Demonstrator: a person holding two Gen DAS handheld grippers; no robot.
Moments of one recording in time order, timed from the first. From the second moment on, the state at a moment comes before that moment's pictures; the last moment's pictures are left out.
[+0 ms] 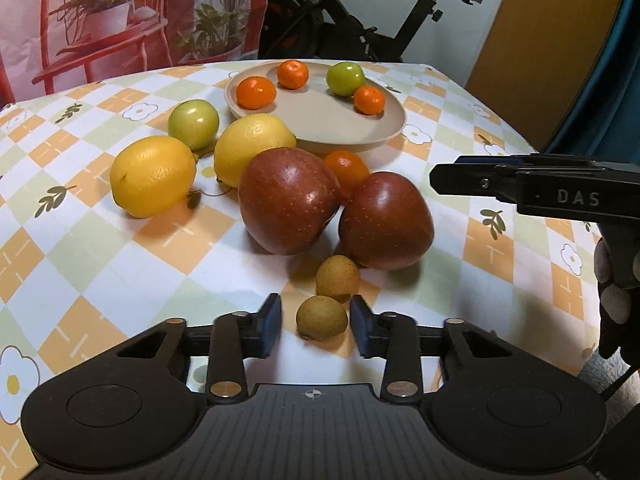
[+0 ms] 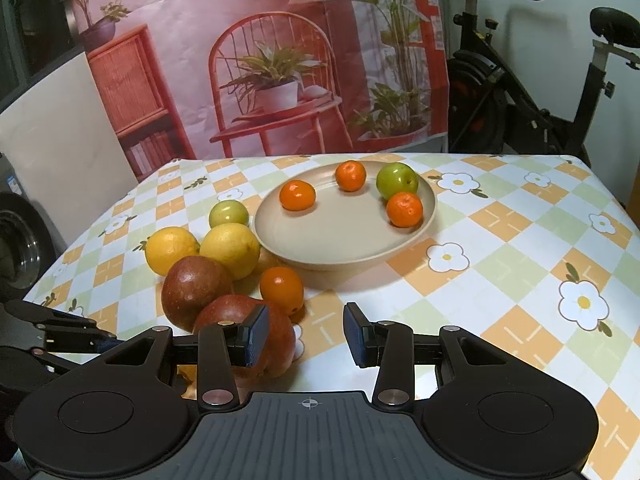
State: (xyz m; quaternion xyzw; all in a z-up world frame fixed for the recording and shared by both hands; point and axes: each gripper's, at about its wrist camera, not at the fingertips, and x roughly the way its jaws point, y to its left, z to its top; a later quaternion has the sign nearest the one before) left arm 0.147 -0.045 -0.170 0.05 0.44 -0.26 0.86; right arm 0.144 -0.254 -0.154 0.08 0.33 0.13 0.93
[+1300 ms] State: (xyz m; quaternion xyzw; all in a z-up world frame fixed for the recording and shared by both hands) left arm 0.174 0.017 -0.115 0.00 0.37 -0.19 0.91; right arm 0.242 -0.221 -0.178 0.11 0.44 0.15 0.88
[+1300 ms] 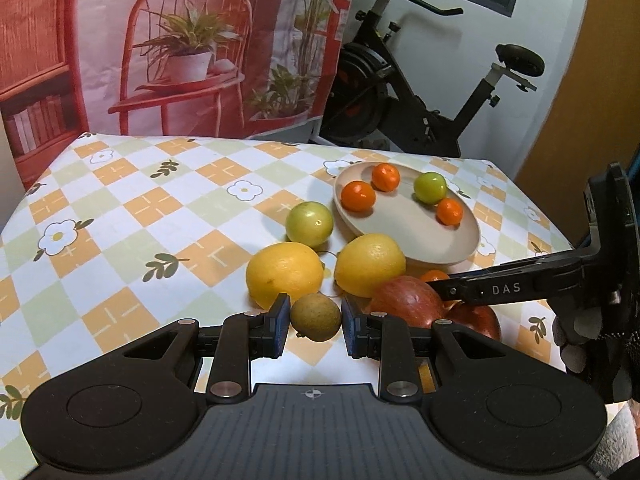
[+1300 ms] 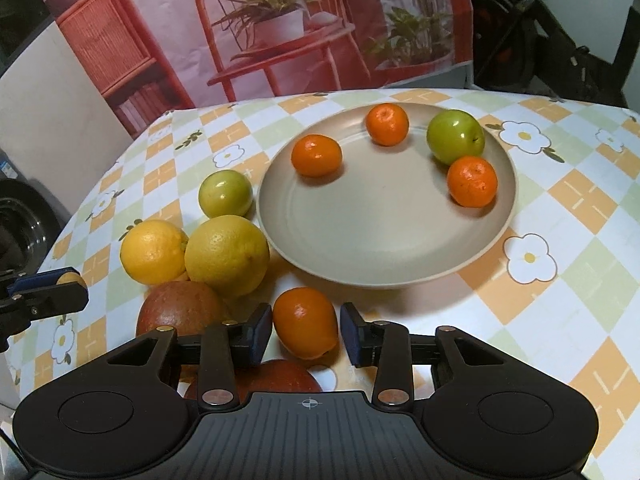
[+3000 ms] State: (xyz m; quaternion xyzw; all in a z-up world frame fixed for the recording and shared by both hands) left arm 0.338 -0.110 -0.151 0.13 0.44 -0.25 0.86; right arm 0.311 -0.291 -0.174 0.04 0.41 0.12 0.90
